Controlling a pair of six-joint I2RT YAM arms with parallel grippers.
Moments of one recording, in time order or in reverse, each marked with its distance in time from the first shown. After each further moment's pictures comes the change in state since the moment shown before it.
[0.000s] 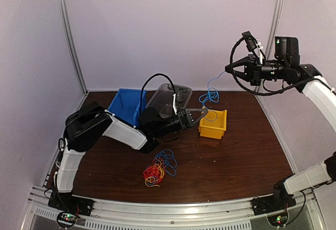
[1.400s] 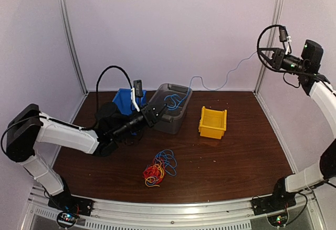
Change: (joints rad) left arm 0.035 -0.632 -0.578 -0.222 -0.312 0.253; right arm -0.454 0.005 -0.105 0.523 -0.011 0.432
